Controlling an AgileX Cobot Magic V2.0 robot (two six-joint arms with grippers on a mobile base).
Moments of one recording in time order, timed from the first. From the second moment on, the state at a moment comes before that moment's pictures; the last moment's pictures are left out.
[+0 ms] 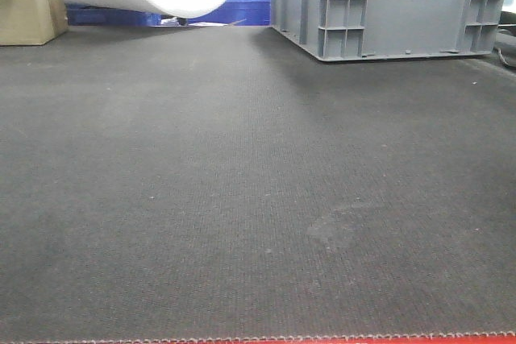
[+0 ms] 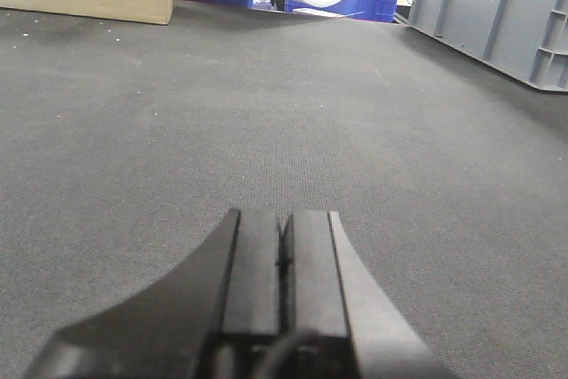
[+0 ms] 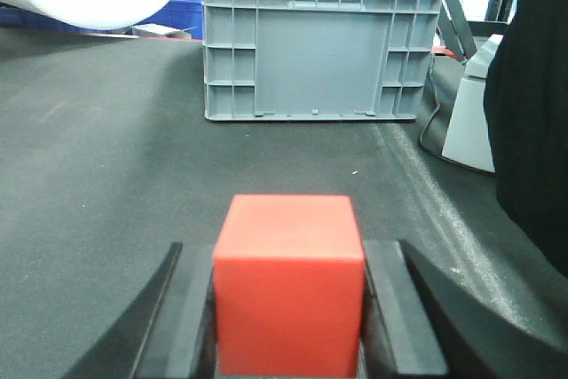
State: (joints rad) left arm -0.05 -0.02 0.03 -0.06 0.06 -0.02; right arm -0.01 0.34 -0.32 0.05 0.09 -0.03
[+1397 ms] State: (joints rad) left arm -0.05 -0.02 0.03 -0.06 0.06 -0.02; right arm 0.61 1.41 -1.01 0.01 0.82 0.45
